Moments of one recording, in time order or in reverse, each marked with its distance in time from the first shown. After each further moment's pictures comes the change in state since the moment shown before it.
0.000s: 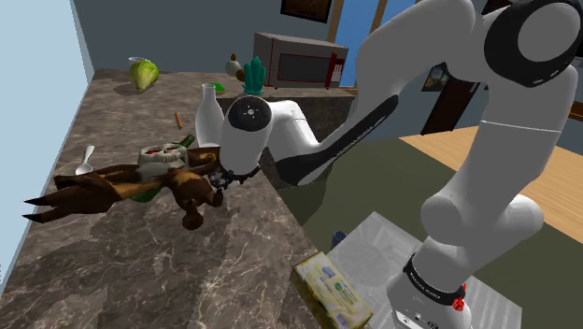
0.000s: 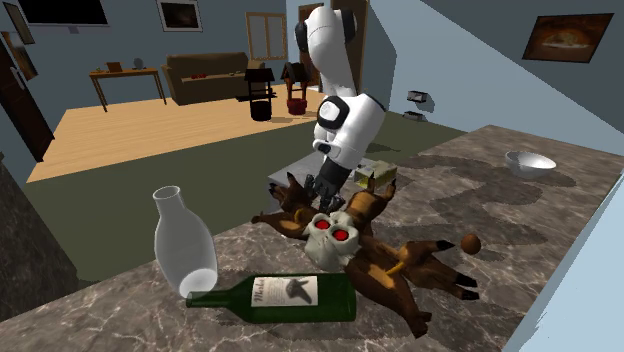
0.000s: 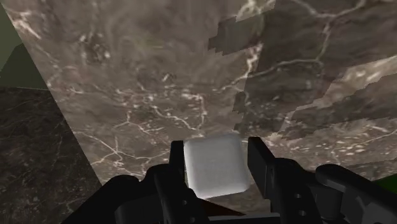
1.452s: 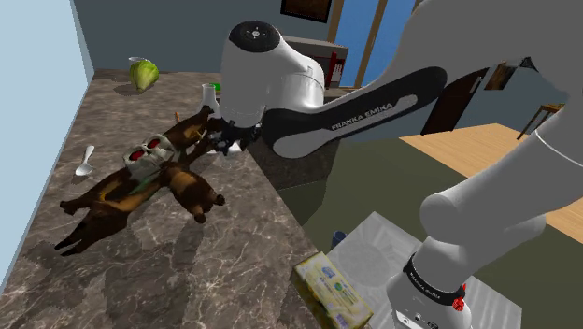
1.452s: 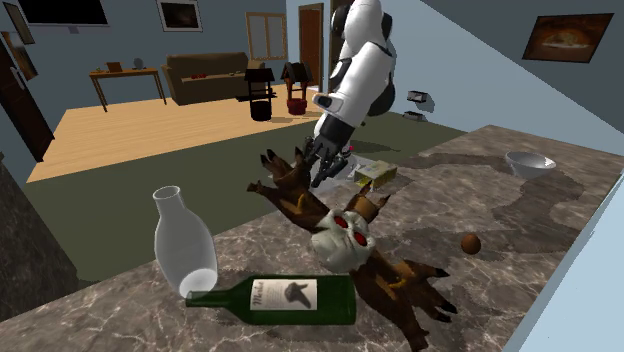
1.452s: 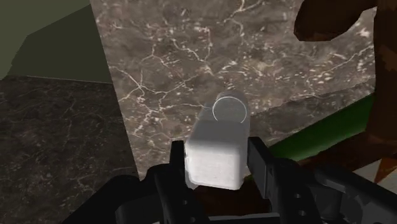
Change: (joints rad) arm -0.052 -0.465 -0.010 0.033 0.695 0.059 -0.540
